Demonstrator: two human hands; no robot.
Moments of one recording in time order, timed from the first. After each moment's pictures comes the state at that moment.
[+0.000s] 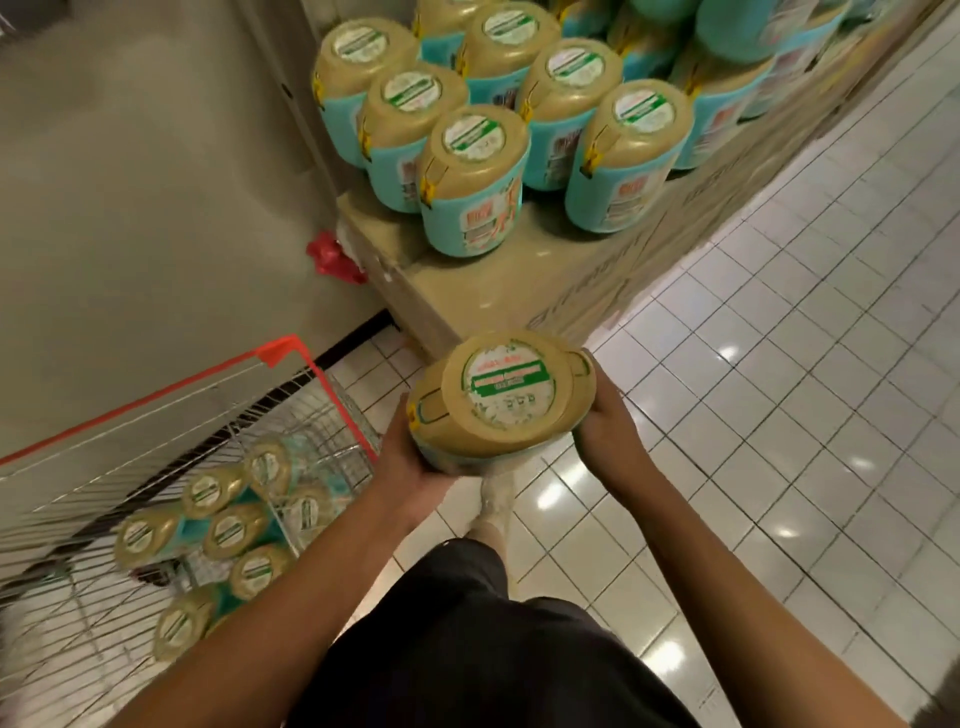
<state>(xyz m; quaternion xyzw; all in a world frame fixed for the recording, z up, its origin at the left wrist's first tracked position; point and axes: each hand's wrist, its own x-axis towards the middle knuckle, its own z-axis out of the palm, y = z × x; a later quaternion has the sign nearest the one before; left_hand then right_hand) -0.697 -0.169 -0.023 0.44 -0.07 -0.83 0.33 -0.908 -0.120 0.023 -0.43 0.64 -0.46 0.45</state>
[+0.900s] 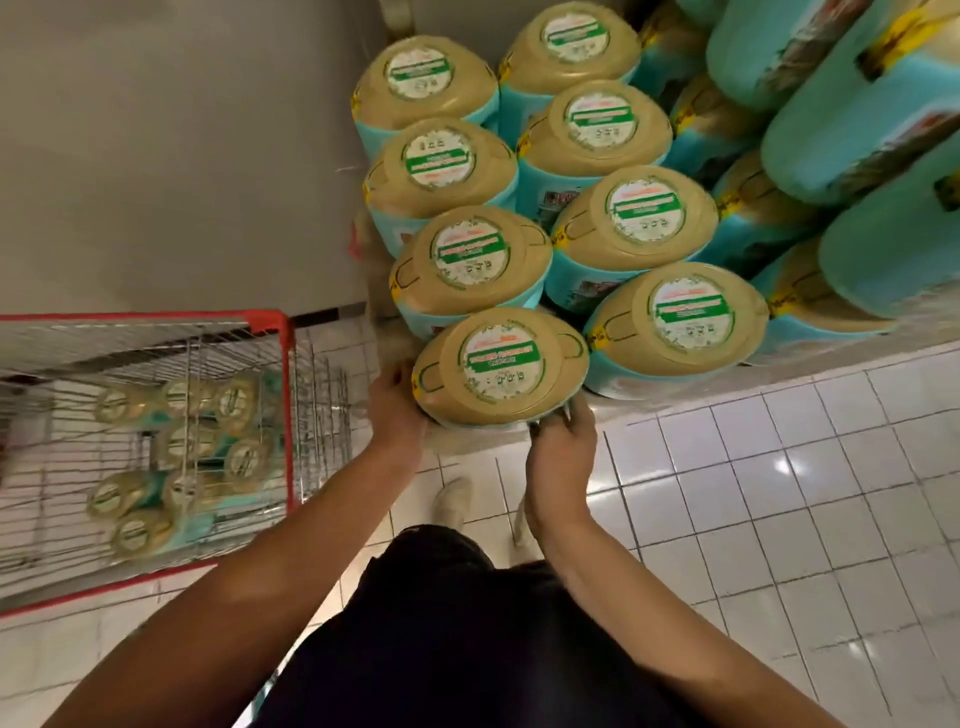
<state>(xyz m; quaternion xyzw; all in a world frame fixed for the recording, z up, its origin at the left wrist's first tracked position) -0.853 -0.350 -0.047 0.73 -0.05 -0.47 0.49 -1.008 -0.322 -0.019 -0.23 0.65 -0.47 0.56</state>
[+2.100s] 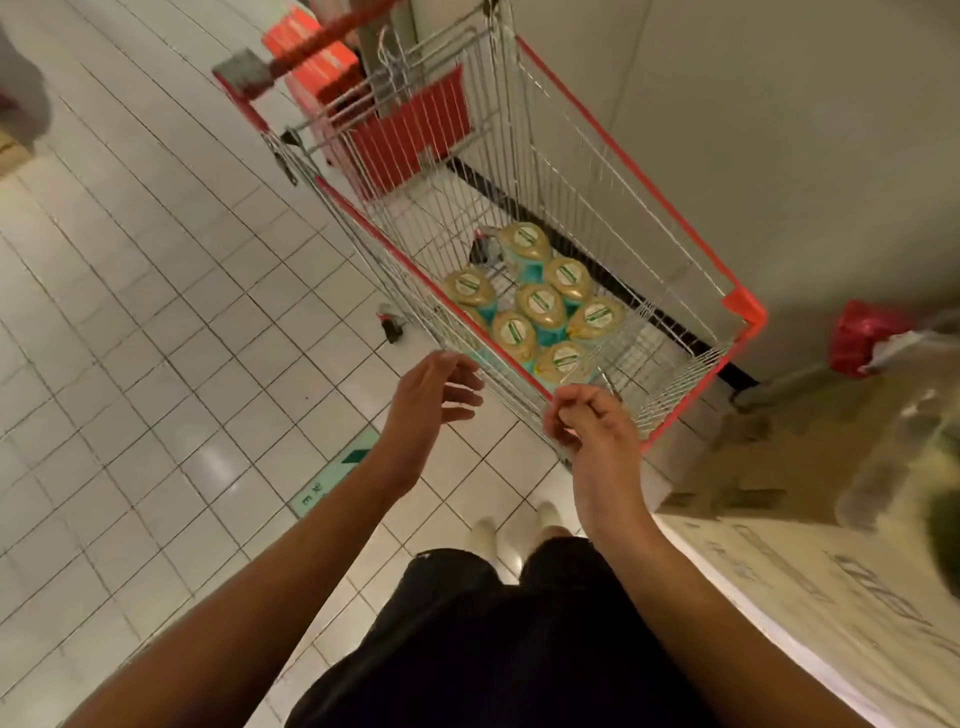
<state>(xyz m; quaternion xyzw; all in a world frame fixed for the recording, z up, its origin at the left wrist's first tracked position) -0.545 0.127 0.011 0.68 0.01 -0.29 0.67 -0.659 -0.033 0.018 -0.49 0.32 -0.12 0.80</state>
